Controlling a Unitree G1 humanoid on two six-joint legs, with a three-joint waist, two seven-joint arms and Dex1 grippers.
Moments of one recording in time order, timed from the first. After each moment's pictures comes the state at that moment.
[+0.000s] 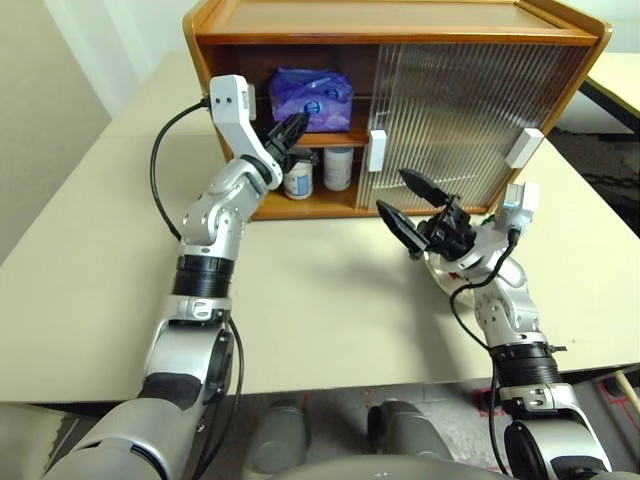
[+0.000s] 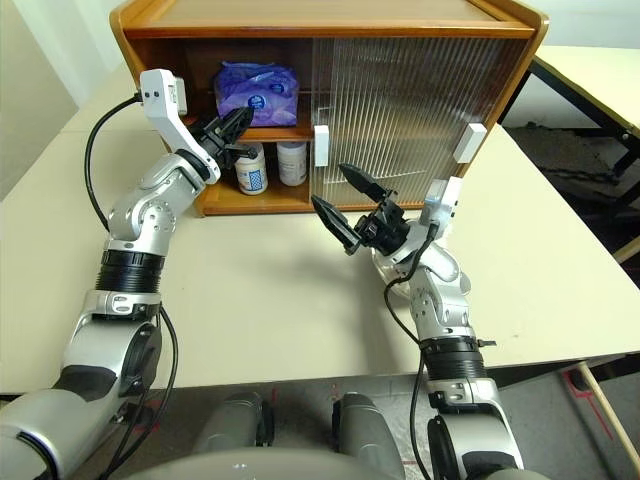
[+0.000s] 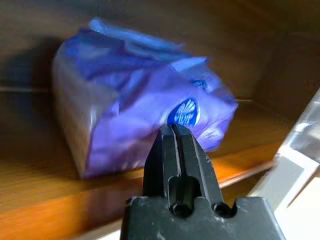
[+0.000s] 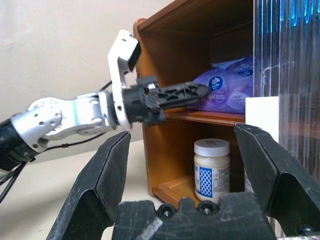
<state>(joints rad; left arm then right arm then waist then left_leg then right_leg) -0.80 0.21 0.07 0.35 -0.48 0.37 -0.30 -0.33 -0.16 -0.07 0.19 0.52 -0.24 0.99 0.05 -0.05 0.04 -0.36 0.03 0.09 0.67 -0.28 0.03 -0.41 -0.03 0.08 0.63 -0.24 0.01</state>
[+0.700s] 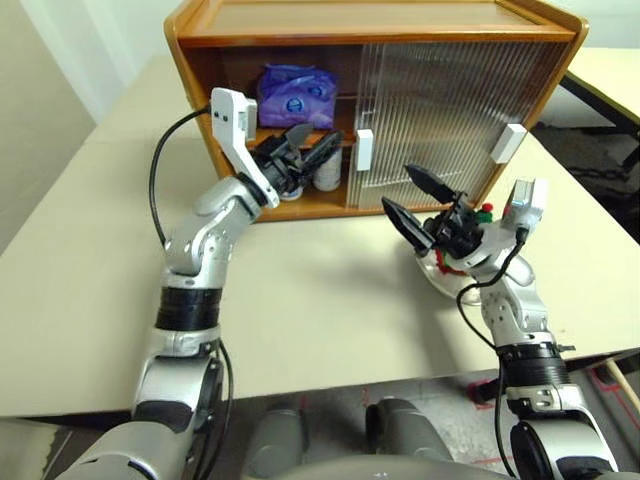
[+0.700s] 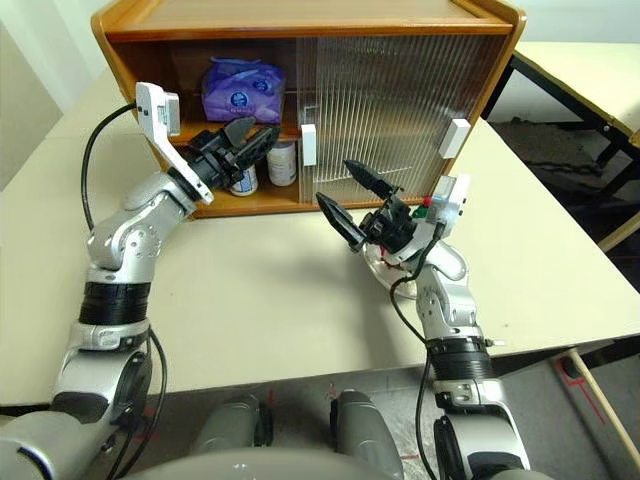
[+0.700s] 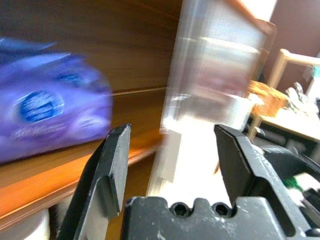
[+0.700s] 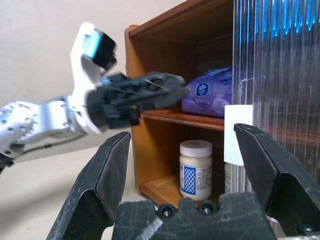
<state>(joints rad) -0.61 0.26 0.04 -0.07 -0.54 0.52 -0.54 -0.32 -0.19 -0.07 0.16 0.53 -0.23 0.98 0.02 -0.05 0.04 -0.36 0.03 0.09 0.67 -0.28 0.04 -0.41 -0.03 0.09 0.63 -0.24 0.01</state>
